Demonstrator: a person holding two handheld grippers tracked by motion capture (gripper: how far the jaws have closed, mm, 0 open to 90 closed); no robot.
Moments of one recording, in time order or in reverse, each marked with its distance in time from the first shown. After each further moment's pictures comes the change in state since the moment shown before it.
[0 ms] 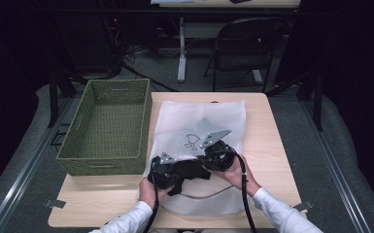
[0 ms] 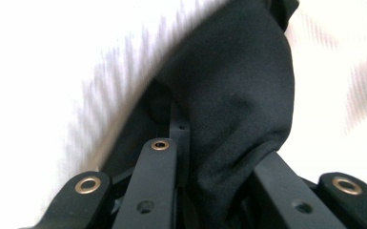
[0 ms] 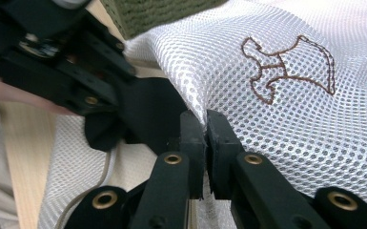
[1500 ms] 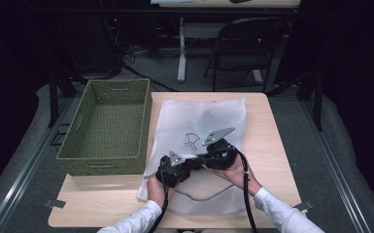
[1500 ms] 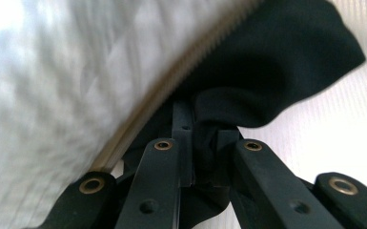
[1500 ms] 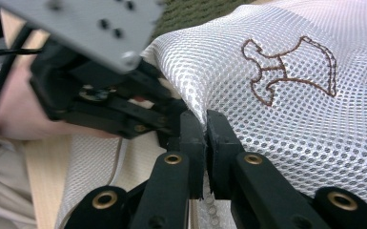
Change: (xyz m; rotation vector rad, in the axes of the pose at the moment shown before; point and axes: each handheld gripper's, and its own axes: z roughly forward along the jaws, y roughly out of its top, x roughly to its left) left arm -0.010 0.003 0.025 -0.046 0.123 0.065; right arm -0.003 0.002 -0.006 -0.031 0.038 0.031
